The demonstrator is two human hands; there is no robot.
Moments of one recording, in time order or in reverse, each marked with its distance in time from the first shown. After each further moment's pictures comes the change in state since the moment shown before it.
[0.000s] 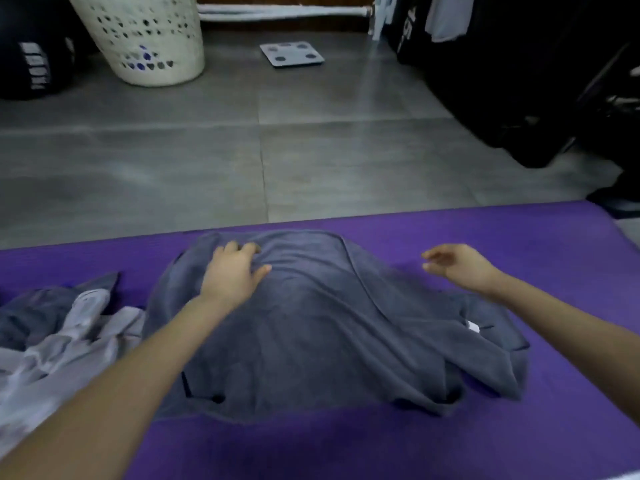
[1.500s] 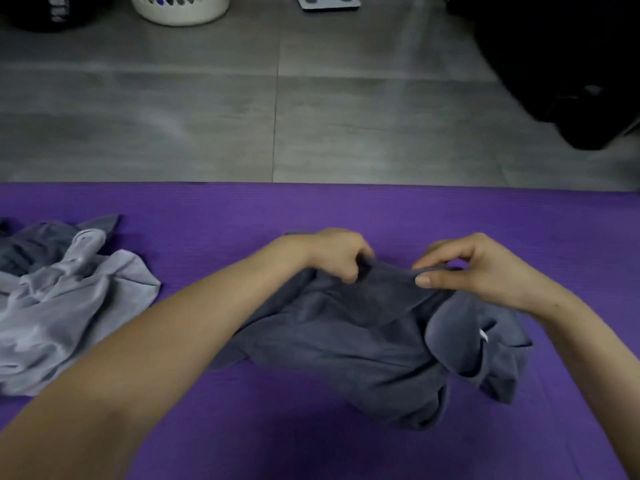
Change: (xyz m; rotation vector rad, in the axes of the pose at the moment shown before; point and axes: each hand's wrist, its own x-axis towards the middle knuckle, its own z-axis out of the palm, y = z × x) left_hand 0.012 0.158 0.017 -0.063 -0.657 0.490; right_hand -0.069 -0.030 -0.024 0.264 -0.383 -0.464
